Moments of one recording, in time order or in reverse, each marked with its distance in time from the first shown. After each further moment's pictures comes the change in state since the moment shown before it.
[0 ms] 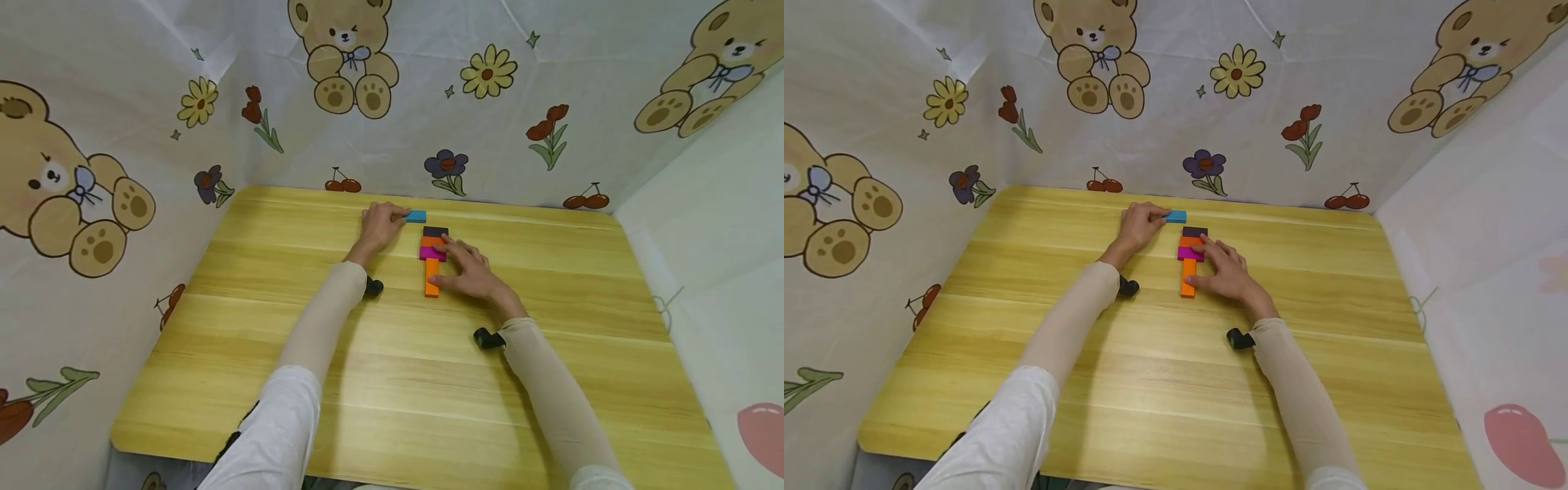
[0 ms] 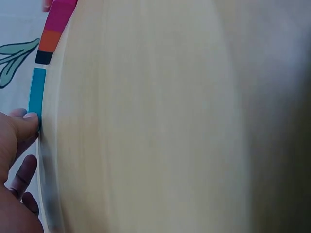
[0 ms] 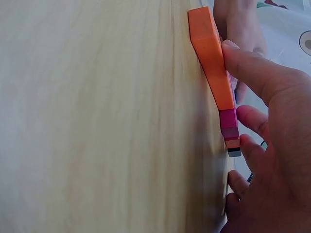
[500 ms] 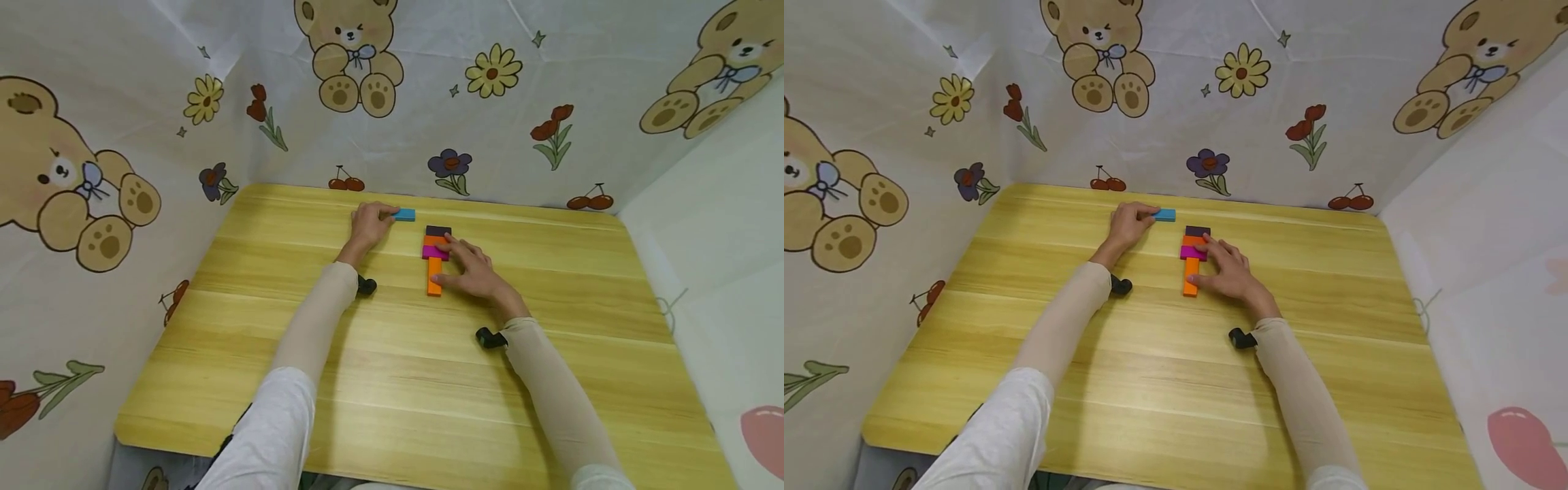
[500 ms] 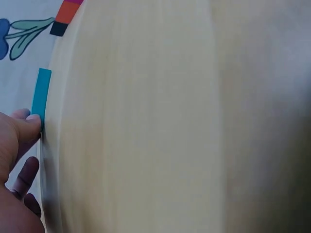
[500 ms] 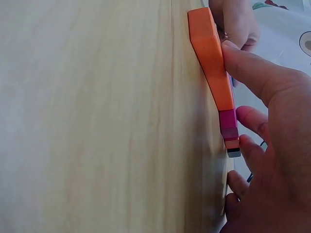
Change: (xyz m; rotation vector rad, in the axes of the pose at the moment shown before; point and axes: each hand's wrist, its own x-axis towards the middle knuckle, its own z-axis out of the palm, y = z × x) left_hand -0.010 -0.019 -0.018 -0.073 0.059 -0.070; right_hand 0.000 -0.002 0.001 0.024 -0.009 0.004
